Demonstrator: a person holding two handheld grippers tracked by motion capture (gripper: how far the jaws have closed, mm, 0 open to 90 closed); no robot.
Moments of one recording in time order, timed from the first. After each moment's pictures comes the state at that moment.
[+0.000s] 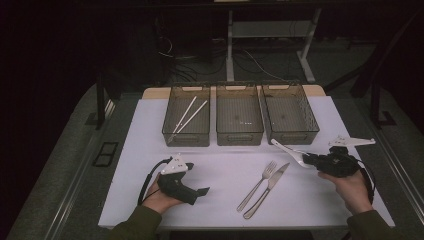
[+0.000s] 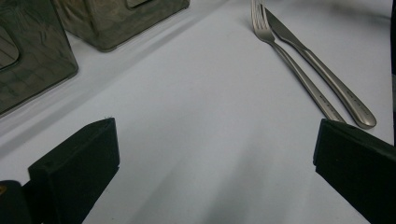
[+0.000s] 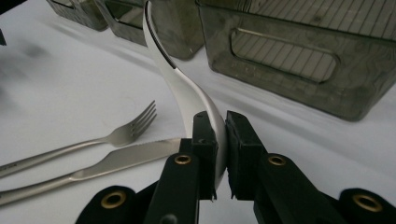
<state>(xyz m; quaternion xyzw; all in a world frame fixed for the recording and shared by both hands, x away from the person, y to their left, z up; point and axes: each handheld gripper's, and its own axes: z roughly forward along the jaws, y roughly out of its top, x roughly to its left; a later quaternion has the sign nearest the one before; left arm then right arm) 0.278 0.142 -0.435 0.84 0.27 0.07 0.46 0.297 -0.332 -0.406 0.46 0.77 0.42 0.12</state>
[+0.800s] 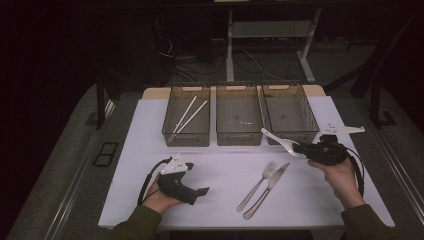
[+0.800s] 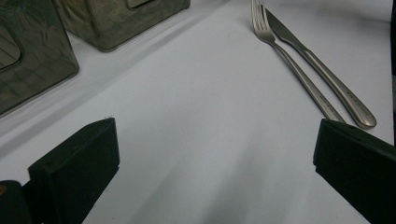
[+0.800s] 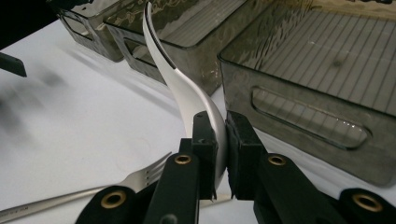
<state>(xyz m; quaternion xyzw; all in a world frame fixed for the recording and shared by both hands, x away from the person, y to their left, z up) 0.278 0.143 -0.434 0.84 0.27 0.07 0.47 0.321 -0.308 -0.390 0.44 0.77 0.45 0.12</state>
